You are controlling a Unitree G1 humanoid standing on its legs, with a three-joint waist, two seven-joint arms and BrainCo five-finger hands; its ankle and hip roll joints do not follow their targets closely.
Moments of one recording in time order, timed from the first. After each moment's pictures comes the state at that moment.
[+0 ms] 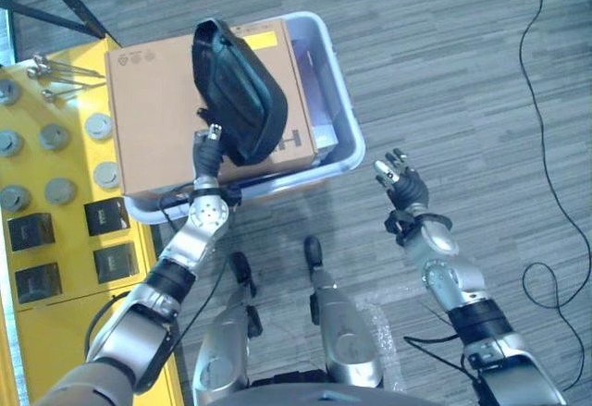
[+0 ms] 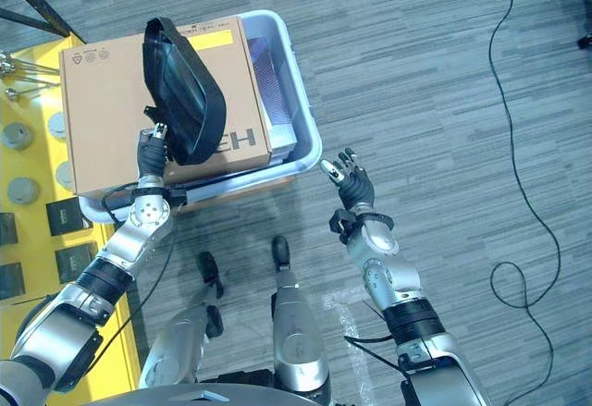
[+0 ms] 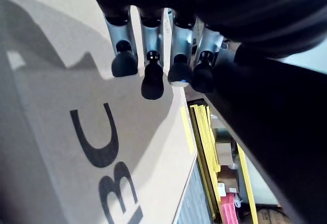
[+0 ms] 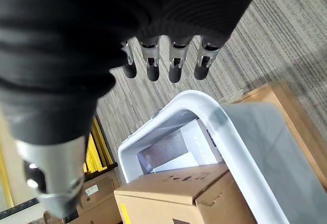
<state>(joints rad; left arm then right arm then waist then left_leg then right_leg) -0.56 0.30 -0.38 0.46 -0.26 -0.17 0.61 -0.28 -0.49 0.19 0.13 0.80 0.00 -0.23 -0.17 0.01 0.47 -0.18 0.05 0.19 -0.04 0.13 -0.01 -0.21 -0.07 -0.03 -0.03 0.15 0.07</state>
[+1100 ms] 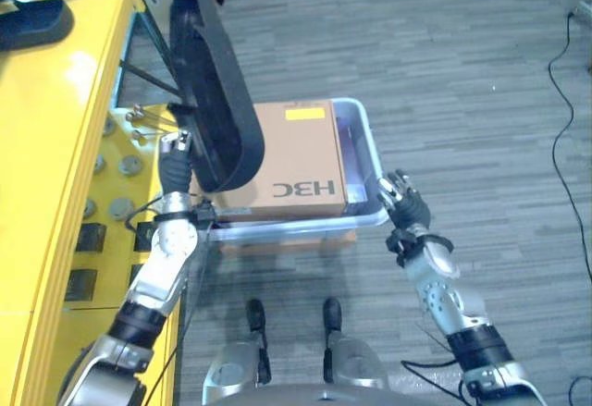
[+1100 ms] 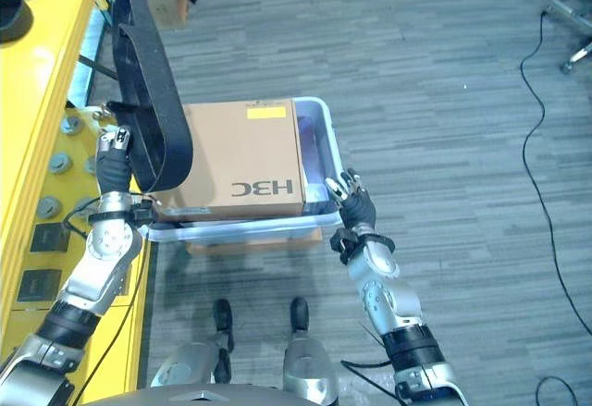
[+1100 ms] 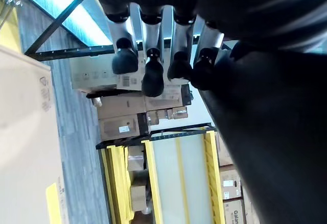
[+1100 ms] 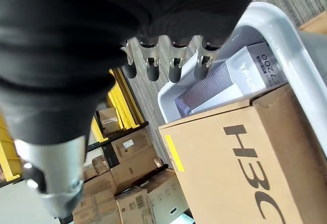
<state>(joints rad) -0.21 0.39 -0.22 -0.02 -0.25 -0.24 0.49 -0.09 -0.43 0.13 0.05 0.78 0.02 -0.24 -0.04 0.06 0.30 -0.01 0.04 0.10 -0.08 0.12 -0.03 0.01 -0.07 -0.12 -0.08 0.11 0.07</state>
